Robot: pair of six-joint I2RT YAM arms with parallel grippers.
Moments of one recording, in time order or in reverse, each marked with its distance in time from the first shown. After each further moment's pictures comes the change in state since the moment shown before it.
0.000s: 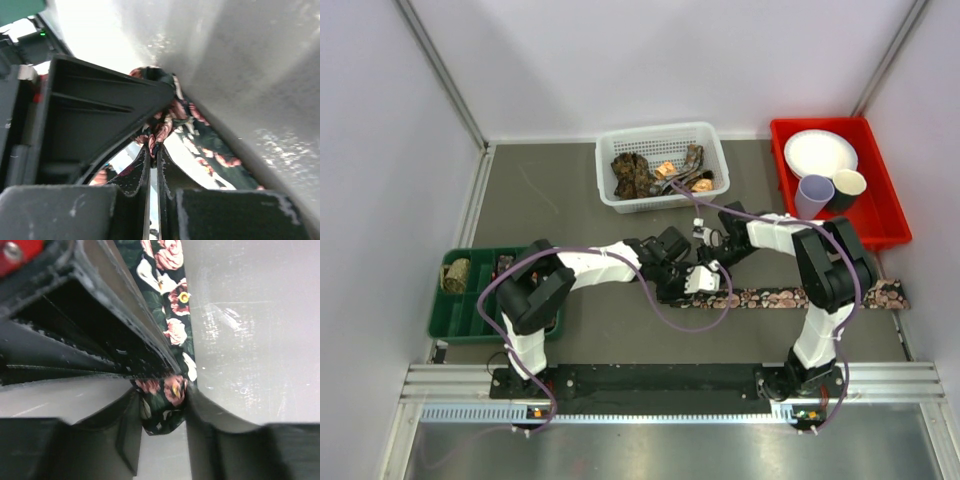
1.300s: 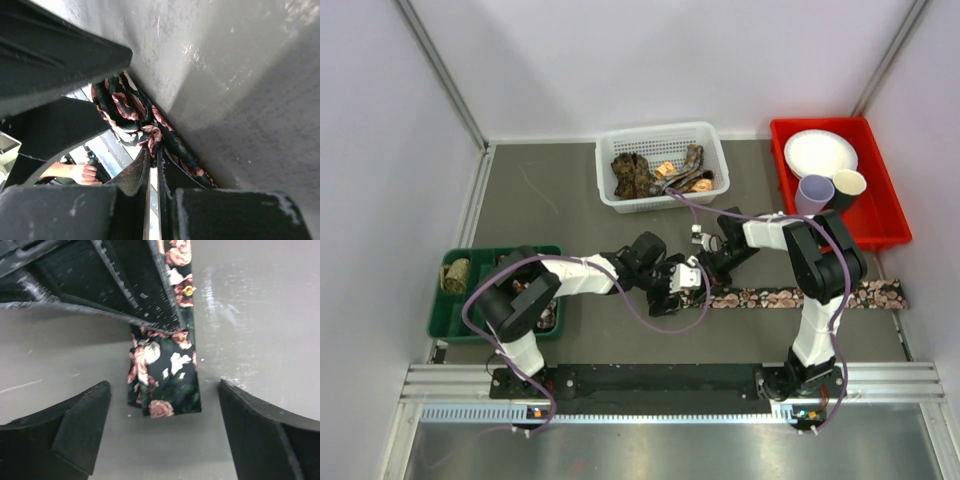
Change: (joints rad) left arm 0.069 -0.120 -0.283 0.381 0.106 -0.128; right arm -0.010 0.081 -0.002 -0.005 0.019 -0.123
